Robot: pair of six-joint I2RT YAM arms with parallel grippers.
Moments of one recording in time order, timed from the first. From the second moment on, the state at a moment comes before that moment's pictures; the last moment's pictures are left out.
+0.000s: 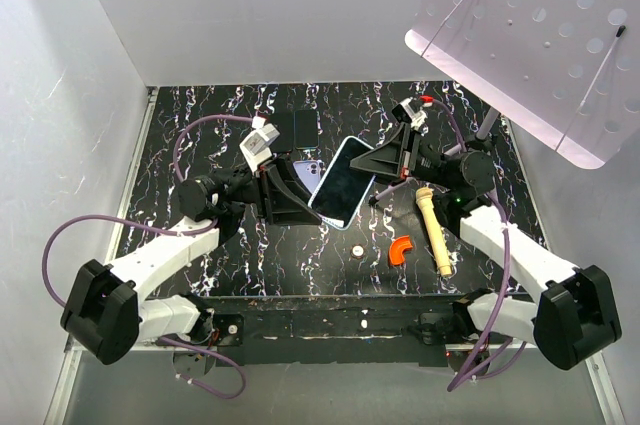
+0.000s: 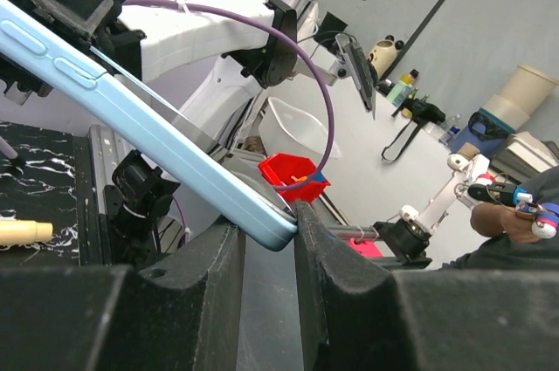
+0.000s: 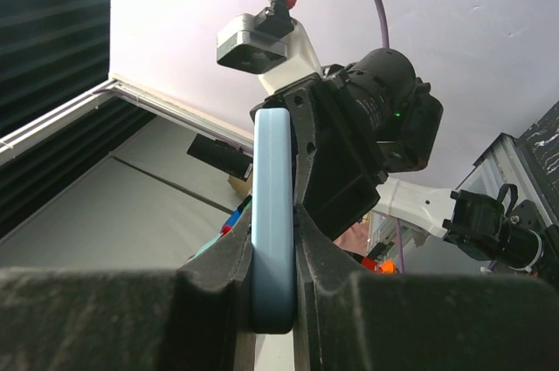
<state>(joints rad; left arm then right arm) -0.60 1.19 0.74 1.35 1.15 -1.37 0.50 1.14 0.75 0.98 -0.88 1.76</state>
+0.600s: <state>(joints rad) -0.60 1.18 0.69 1.36 1.12 -1.14 0.49 1.21 0.71 1.16 -0.87 1.87</state>
